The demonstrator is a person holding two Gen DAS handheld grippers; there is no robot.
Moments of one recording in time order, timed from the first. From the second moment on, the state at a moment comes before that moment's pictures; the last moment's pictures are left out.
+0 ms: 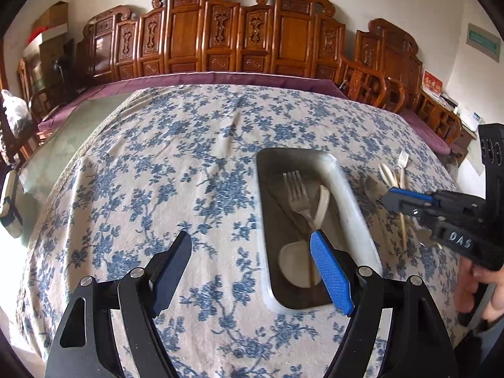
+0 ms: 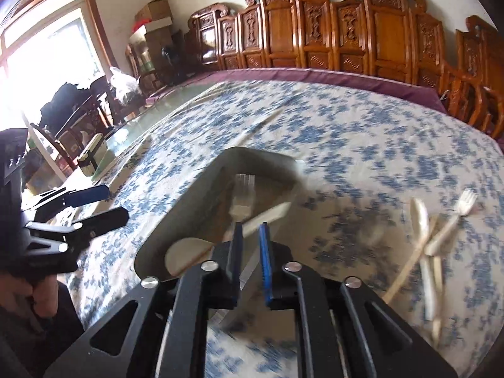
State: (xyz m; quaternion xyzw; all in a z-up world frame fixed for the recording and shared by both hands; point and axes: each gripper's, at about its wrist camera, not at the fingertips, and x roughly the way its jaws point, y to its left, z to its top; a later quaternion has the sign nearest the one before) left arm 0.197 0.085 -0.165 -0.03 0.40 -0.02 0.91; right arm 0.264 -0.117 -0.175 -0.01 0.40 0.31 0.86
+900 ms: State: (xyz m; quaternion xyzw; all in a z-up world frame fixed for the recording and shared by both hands) left arm 0.201 -0.039 -0.154 0.03 0.42 -0.08 0.90; right arm 0.331 -0.228 -0.262 0.02 0.49 0.18 0.86
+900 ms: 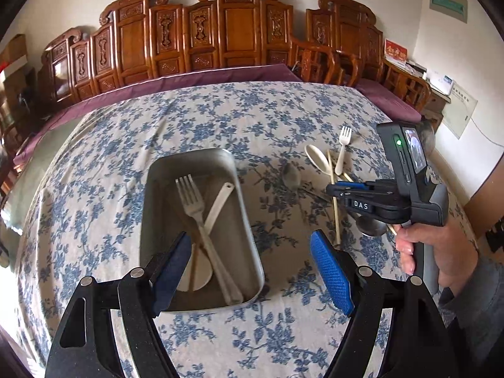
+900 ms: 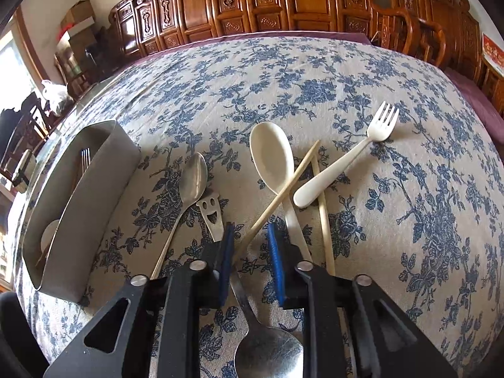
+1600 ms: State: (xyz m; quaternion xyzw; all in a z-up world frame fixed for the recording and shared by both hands) left arm 0.261 -0.111 -0.199 0.05 0.46 -0.10 0.88; right arm 0.320 -0.291 -0.227 0.08 0.45 0.19 0.87
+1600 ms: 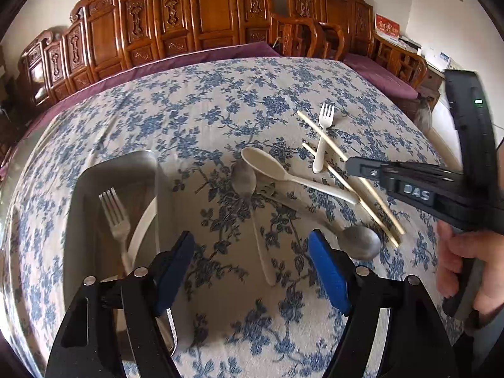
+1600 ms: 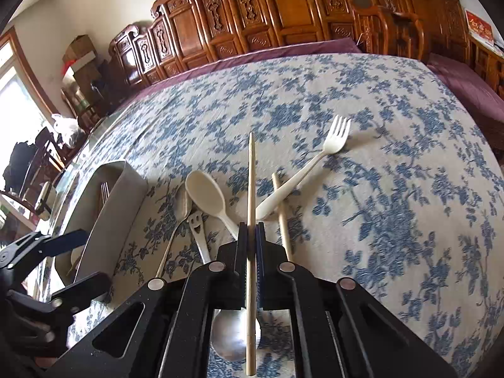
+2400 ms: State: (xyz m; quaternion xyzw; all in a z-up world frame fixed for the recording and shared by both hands) left arm 0.366 -0.115 -0.251 0.02 0.53 -0.05 0.84; right arm 0.317 -0.315 -0.216 0.11 0.43 0.20 0.87
